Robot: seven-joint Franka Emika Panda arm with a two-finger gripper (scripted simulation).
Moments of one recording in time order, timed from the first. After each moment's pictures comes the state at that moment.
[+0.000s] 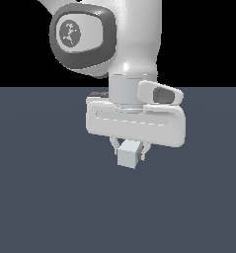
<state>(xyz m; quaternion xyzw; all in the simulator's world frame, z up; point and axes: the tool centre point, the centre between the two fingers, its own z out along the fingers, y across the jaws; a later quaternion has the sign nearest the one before) 0.027 -0.052 0.056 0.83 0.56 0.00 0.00</state>
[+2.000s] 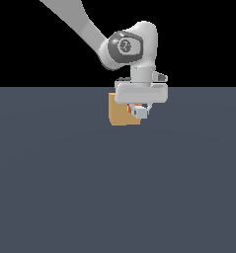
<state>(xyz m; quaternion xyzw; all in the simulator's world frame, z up) 0.091 0.196 0.094 0.65 0.76 0.00 0.00</state>
